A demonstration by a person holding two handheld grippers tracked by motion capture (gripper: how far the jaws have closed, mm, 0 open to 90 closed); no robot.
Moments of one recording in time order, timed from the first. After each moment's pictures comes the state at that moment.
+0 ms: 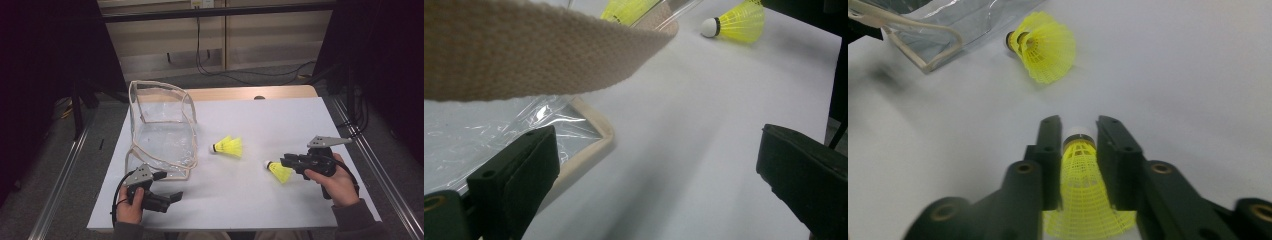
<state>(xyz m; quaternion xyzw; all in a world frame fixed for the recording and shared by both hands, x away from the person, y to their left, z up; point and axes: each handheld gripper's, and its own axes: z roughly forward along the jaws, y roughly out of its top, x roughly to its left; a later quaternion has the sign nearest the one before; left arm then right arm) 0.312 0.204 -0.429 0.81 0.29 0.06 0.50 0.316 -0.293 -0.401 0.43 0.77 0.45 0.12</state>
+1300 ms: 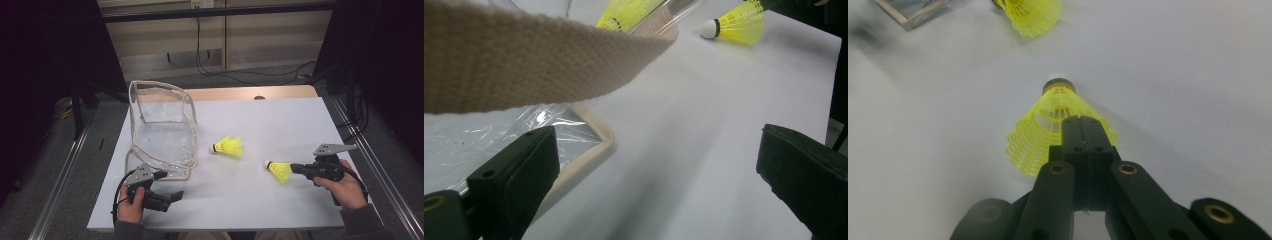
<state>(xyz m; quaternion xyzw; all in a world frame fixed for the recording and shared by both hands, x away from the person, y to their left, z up) 0.314 0.203 -0.428 0.82 0.29 0.06 0.50 0.306 -0.314 -0.420 0.43 0.79 0.41 0.11</state>
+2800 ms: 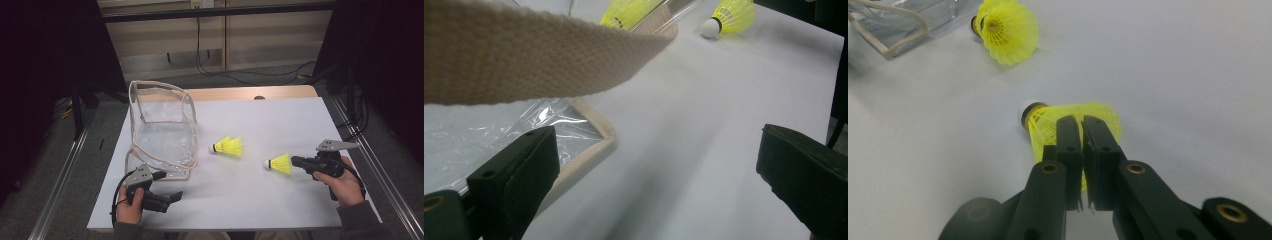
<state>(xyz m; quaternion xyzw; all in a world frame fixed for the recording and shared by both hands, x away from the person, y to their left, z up) 0.311 0.205 -0.427 0.82 0.29 0.07 0.50 0.314 -0.321 -0.420 0.45 0.77 0.44 0.14</state>
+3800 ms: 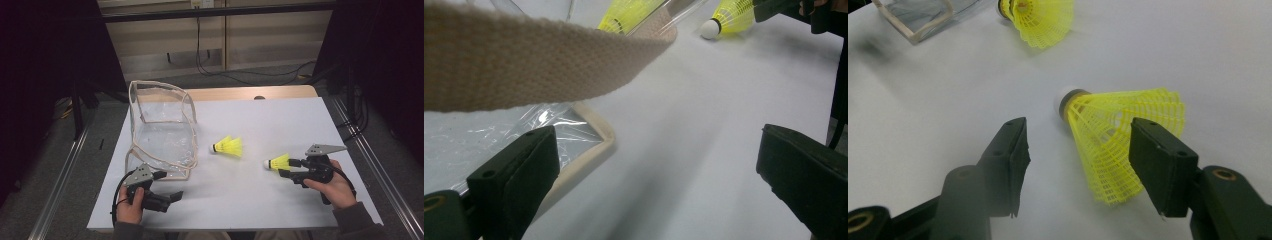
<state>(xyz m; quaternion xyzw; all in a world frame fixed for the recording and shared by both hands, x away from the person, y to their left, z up) 0.312 0.204 -0.427 0.81 0.29 0.07 0.50 0.315 -0.299 -0.435 0.43 0.78 0.44 0.10</state>
